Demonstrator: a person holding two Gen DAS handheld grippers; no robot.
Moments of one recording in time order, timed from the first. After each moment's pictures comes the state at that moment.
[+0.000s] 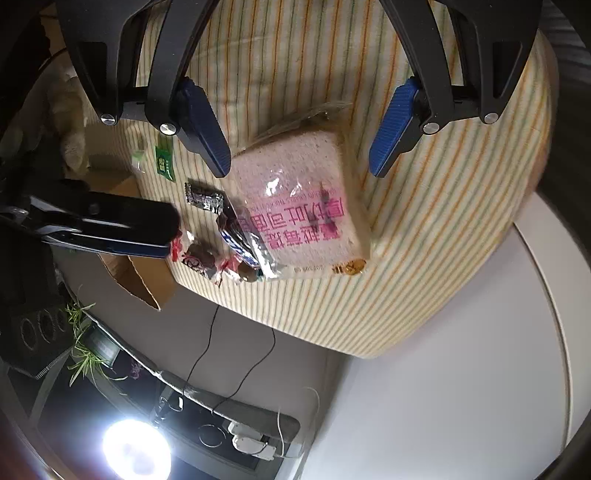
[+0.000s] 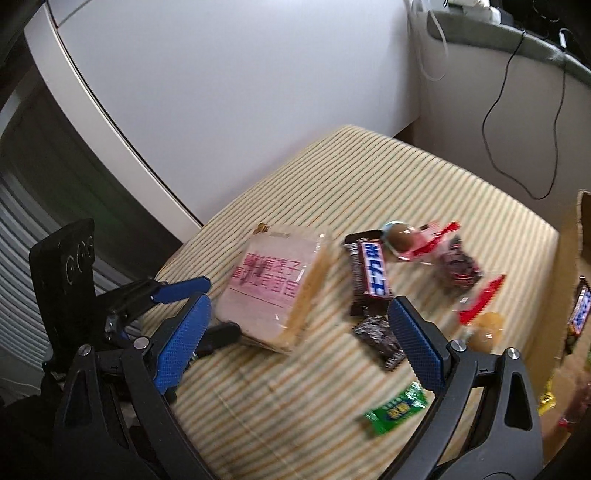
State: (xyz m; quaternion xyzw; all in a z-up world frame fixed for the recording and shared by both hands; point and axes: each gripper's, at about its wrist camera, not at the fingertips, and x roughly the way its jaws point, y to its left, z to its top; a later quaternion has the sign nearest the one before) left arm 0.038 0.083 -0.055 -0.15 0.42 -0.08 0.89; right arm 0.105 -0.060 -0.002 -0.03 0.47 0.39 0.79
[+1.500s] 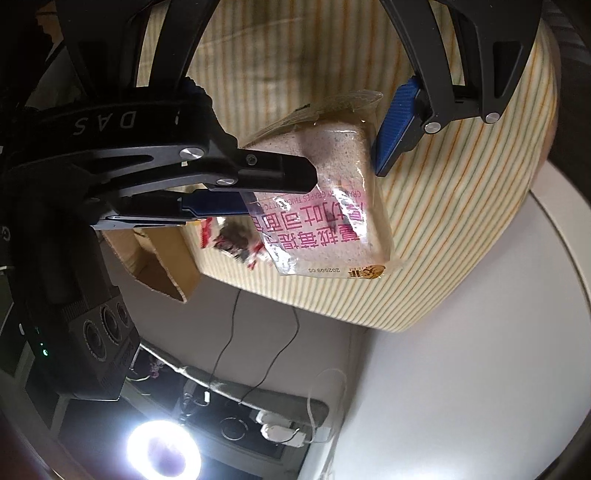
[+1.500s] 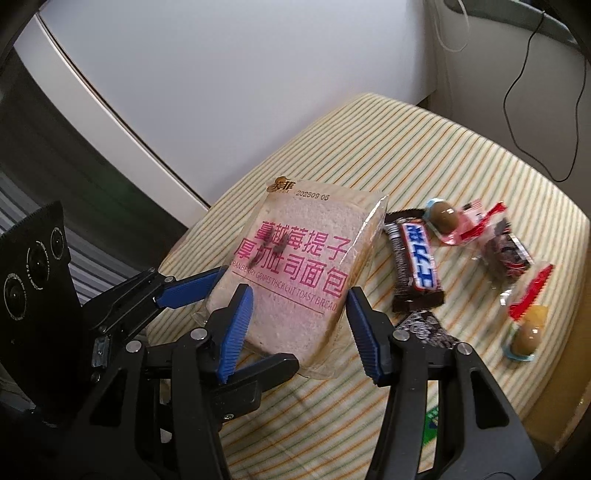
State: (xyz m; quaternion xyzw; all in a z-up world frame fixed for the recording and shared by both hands) left arm 0.045 0.055 -0.027 -0.12 0.39 -0.10 0.91; right arm 0.108 -0.025 -0.023 -0.04 0.51 0.39 0.77
